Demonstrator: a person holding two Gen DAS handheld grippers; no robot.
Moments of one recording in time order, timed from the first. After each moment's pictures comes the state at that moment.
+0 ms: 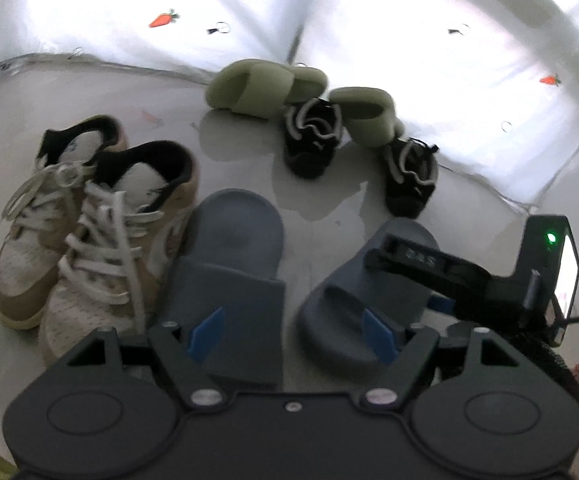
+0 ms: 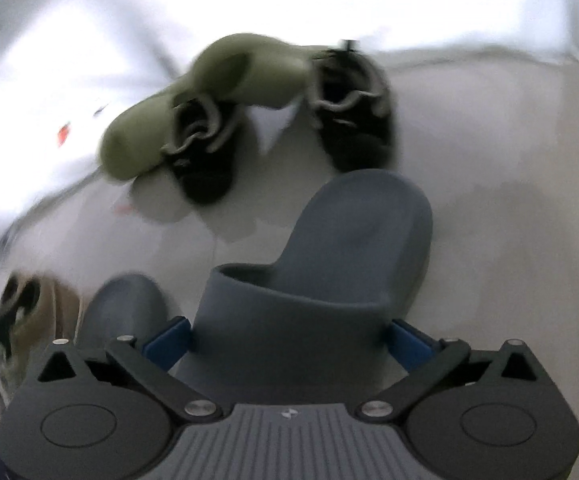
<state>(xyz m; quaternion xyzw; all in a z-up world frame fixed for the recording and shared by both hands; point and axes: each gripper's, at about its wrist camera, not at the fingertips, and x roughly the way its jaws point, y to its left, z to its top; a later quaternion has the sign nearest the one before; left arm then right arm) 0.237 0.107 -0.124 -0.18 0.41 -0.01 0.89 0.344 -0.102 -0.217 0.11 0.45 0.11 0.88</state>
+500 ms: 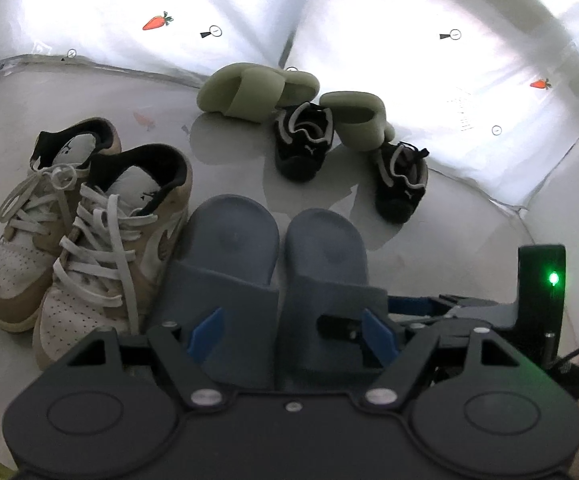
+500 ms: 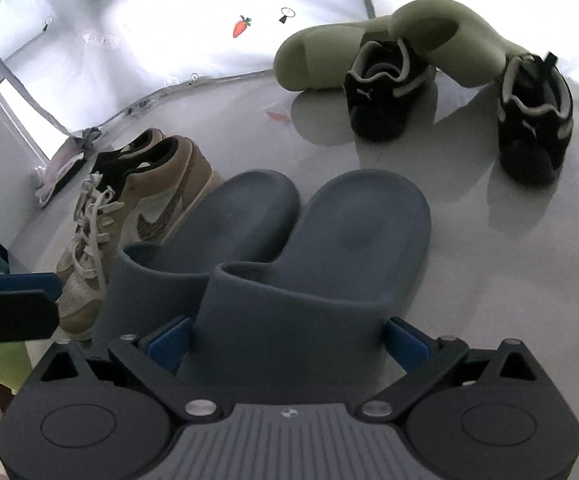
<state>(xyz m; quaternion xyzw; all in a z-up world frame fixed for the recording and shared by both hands) 0.236 0.105 -0.120 -0.18 0.41 -0.04 0.90 0.321 -0.071 -0.215 0.00 0.46 0.33 0.82</state>
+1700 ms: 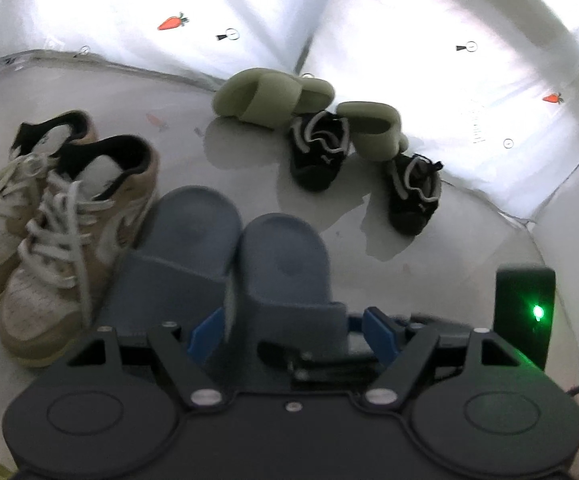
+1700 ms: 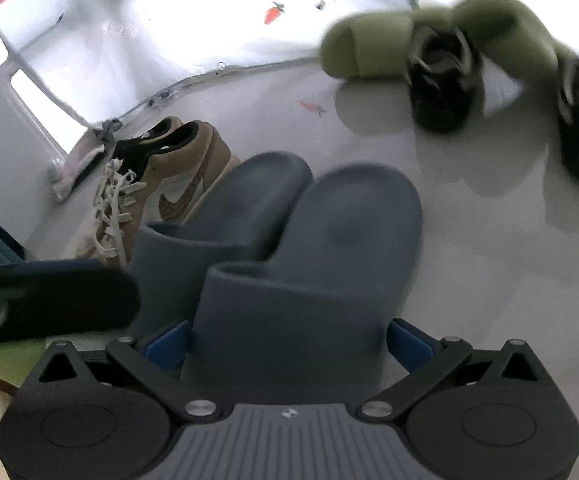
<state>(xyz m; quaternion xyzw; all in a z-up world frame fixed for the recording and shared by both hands) 0.248 0.110 -0.122 -0.19 0.40 -0.02 0.90 0.317 -0.066 -0.222 0.05 0.49 0.33 0.81</state>
